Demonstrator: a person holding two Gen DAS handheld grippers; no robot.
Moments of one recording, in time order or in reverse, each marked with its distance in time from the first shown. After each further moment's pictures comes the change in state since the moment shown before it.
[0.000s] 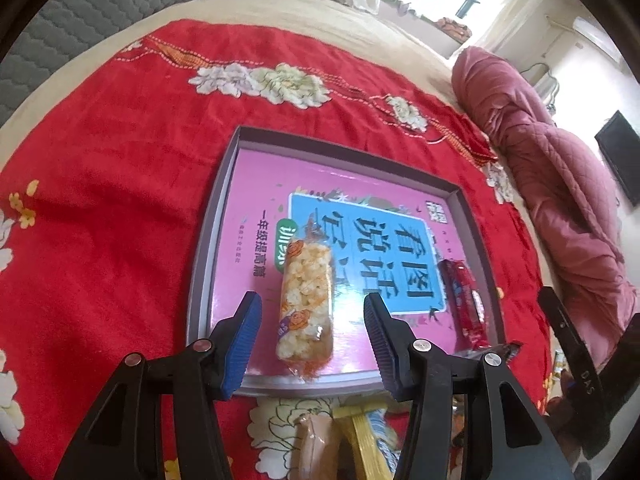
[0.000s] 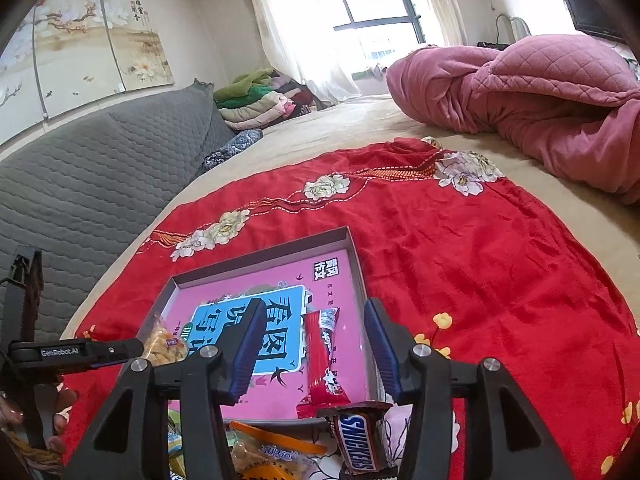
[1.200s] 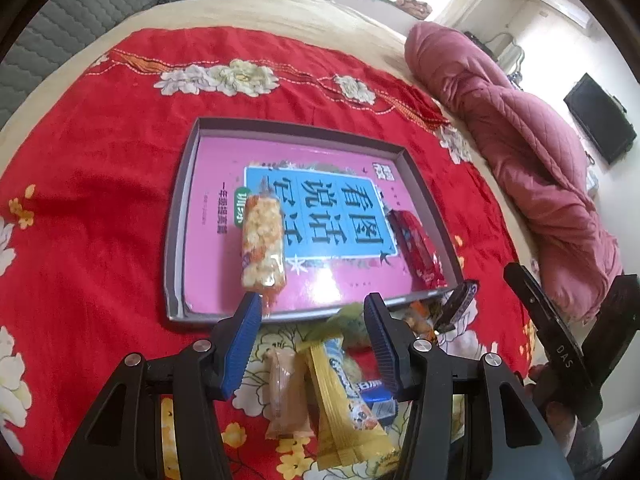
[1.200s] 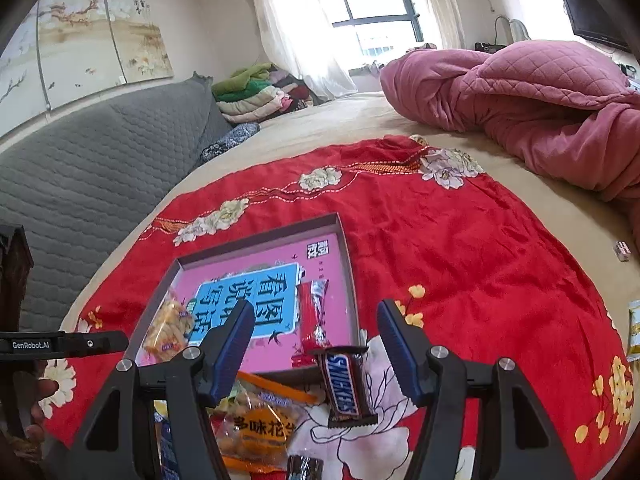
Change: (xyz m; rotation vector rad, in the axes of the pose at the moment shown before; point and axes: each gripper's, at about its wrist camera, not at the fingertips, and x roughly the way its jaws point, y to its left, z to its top) left arm -0.035 -0.024 -0.032 0.116 0.061 -0.065; right arm -0.042 0.000 -0.015 -0.021 0.030 -0.028
